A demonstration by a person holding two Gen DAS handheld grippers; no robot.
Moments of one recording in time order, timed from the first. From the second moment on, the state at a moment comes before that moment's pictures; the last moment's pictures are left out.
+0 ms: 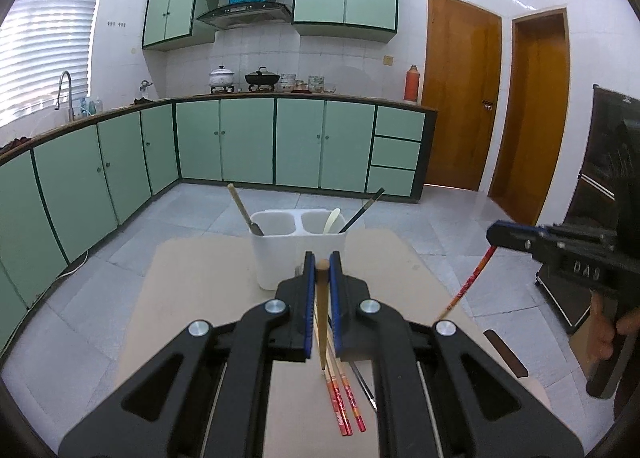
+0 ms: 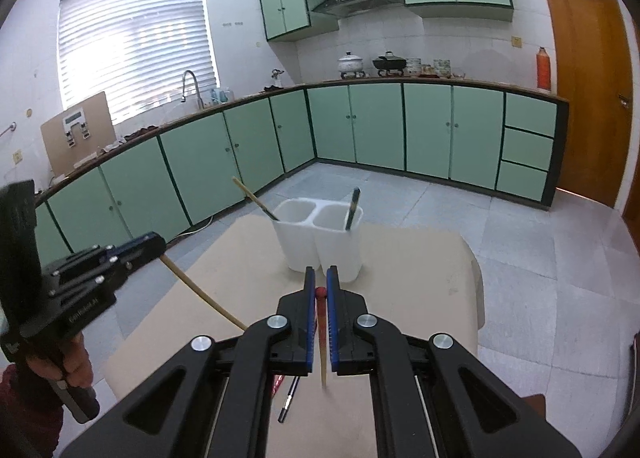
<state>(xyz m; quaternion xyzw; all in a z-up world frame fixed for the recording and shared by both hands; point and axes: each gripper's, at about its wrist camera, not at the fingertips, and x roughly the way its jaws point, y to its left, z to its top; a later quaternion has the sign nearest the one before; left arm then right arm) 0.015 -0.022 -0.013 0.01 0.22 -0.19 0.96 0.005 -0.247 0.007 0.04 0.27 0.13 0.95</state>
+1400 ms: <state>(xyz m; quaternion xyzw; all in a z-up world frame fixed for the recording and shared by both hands) 0.207 -0.047 0.039 0.00 0.12 -0.14 0.98 0.215 -0.227 0.061 0.02 0.17 0.11 0.98</state>
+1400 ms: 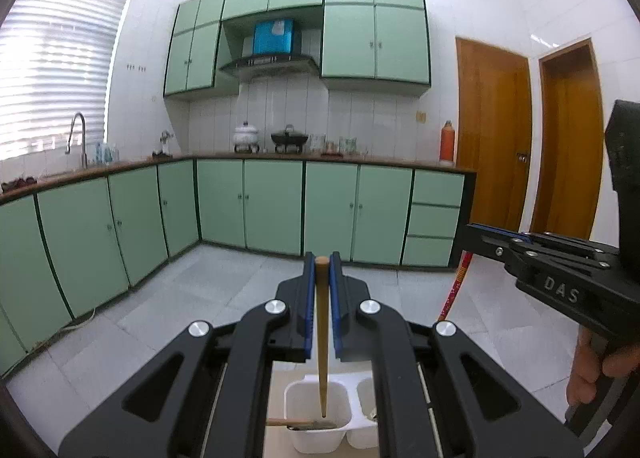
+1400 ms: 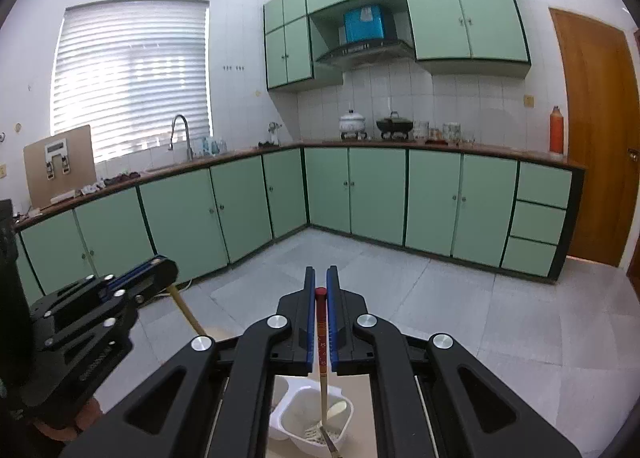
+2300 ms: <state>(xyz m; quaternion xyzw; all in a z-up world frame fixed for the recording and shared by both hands) 0.149 -0.008 0.001 0.00 0.16 -0.10 0.98 0.132 -0.232 0.018 0.02 0.17 0.05 0.98</state>
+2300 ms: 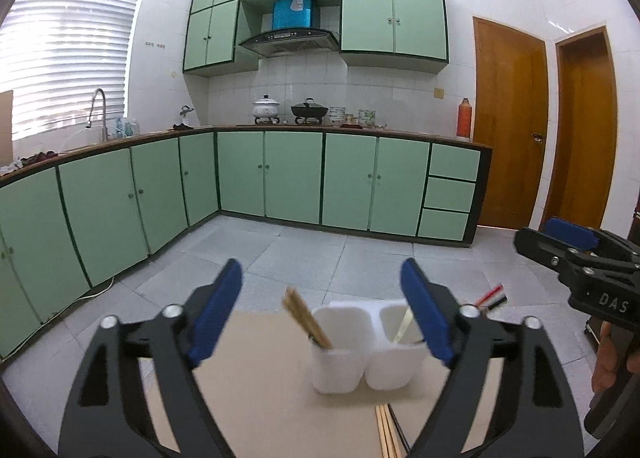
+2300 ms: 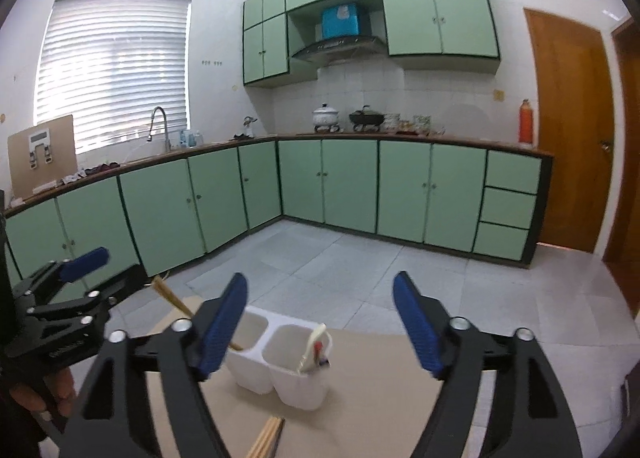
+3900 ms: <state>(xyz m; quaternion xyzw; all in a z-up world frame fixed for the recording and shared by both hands) 0.002 0.019 -0.129 0.03 0.26 -0.08 0.96 -0.020 -0.185 -0.142 0.02 0.27 0.04 0.96</state>
